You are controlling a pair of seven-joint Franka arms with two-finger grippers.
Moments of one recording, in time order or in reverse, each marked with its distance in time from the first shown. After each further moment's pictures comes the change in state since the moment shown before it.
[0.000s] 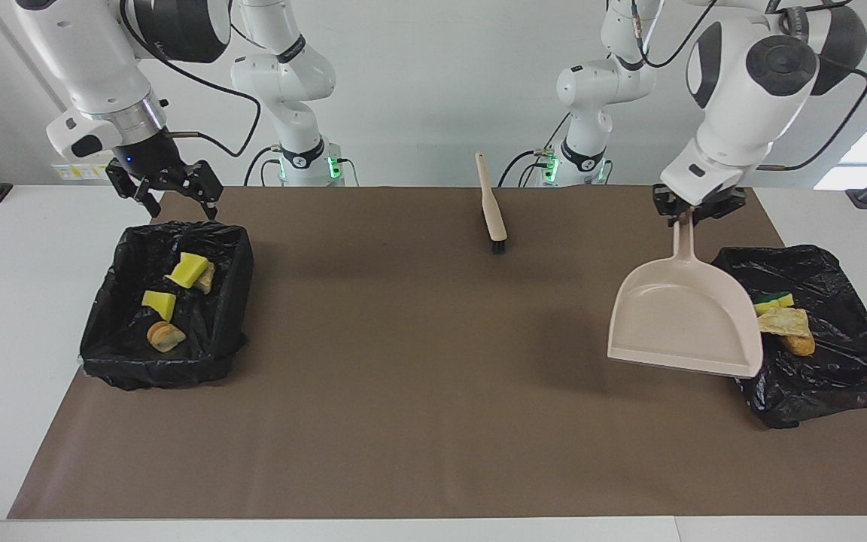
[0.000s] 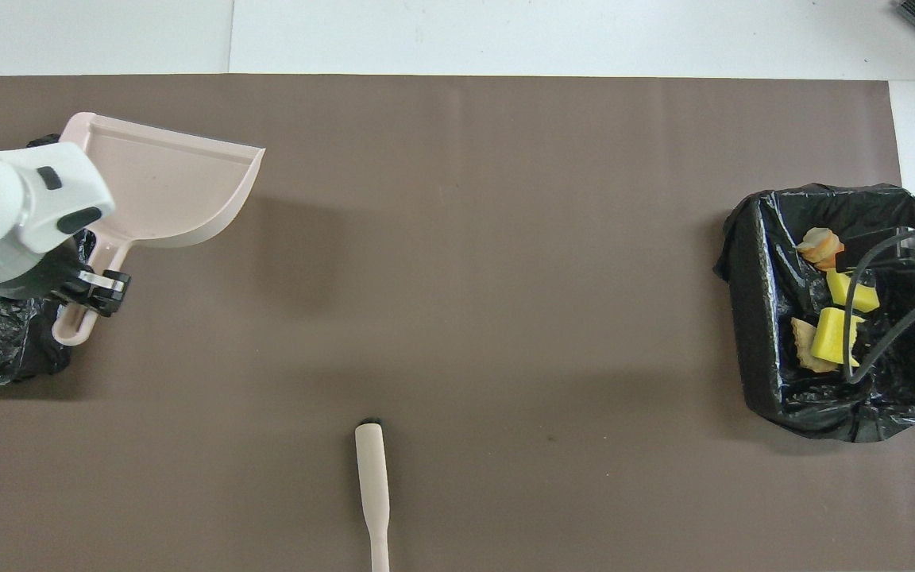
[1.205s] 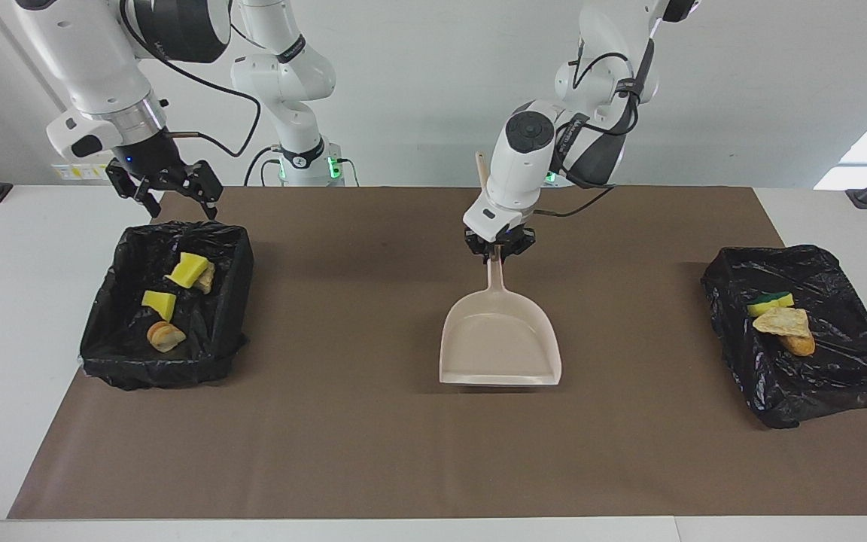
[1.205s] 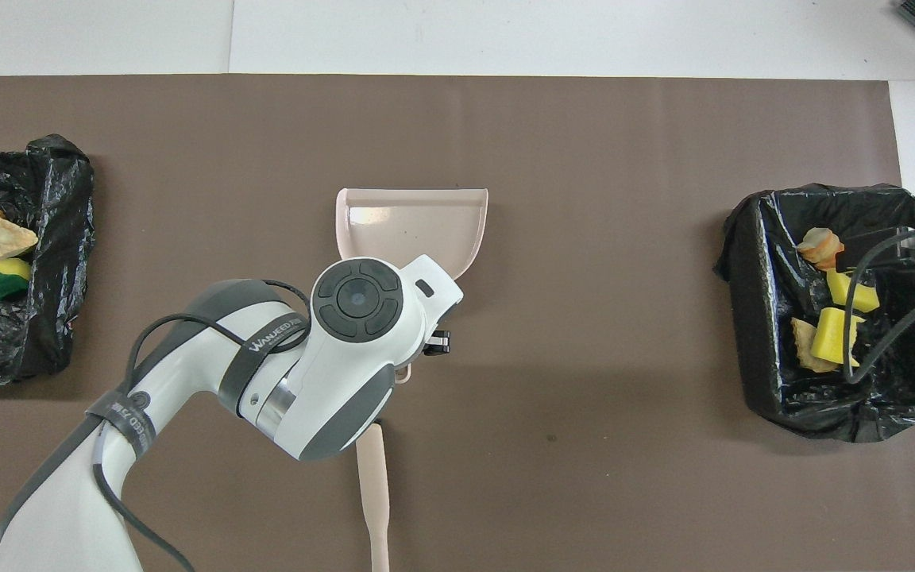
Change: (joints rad) left arm -0.262 0.180 -0.201 -0.299 -0.029 0.615 -0.586; right arm 0.000 0.000 0.000 0.000 0.000 0.000 0.000
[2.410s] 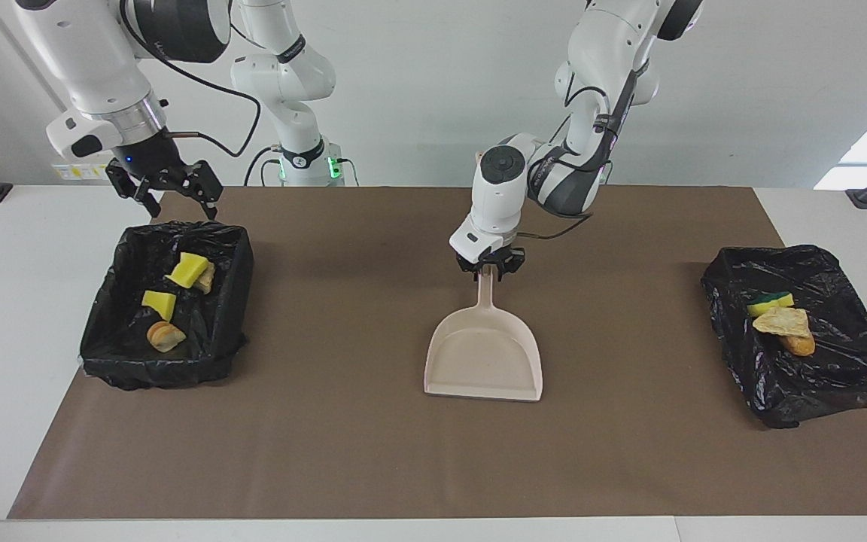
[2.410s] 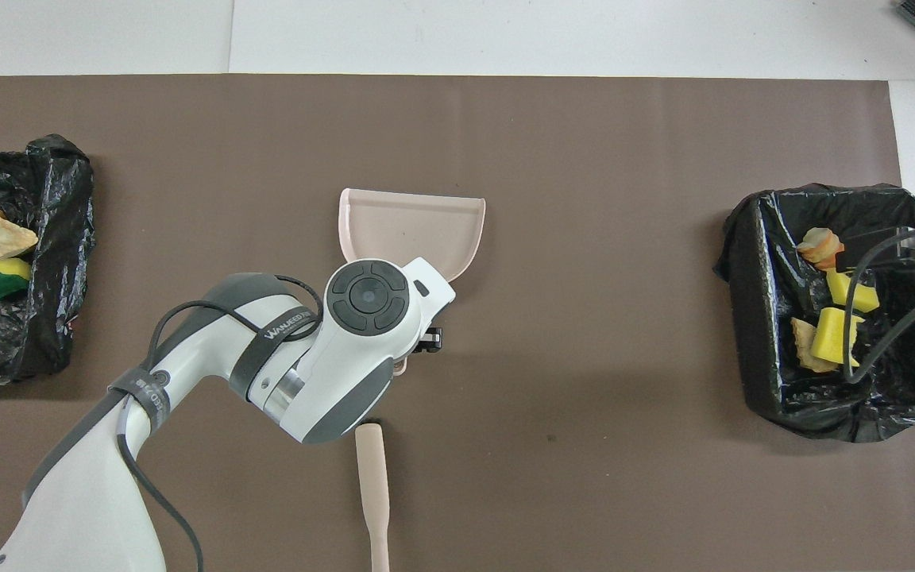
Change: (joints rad) left arm 0.017 0.050 0.009 0.011 0.079 0.004 -0.035; right arm 0.000 0.000 0.000 0.000 0.000 0.000 0.000
